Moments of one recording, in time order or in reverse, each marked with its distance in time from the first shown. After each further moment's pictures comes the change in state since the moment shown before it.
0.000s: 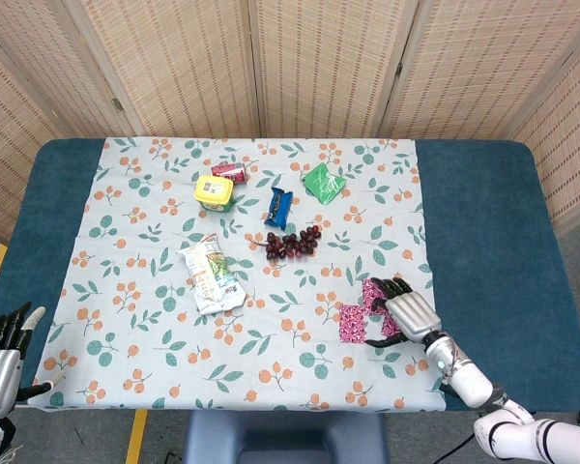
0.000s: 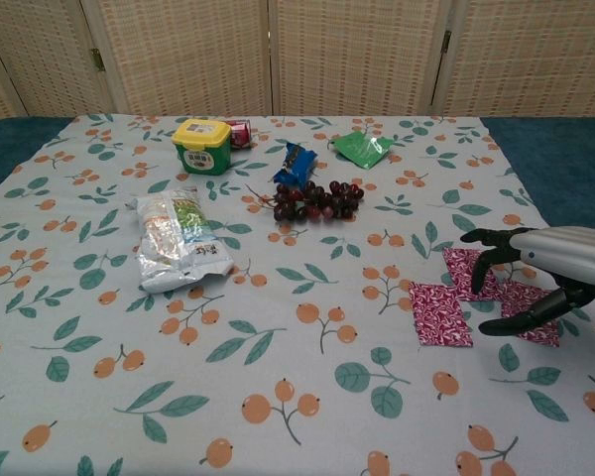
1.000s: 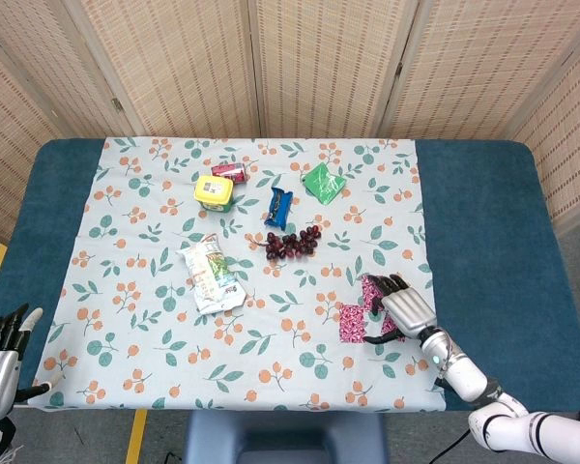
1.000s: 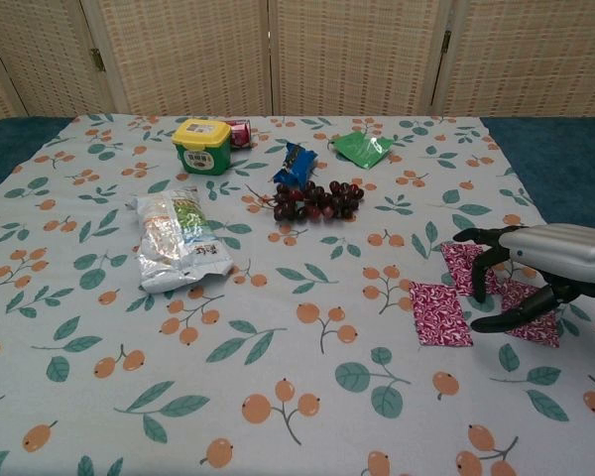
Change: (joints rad) left arm 0.004 0.000 -0.001 0.000 -0.009 -0.007 0.005; right arm 0.030 -0.019 0.006 0.034 0.018 -0.028 -0.018
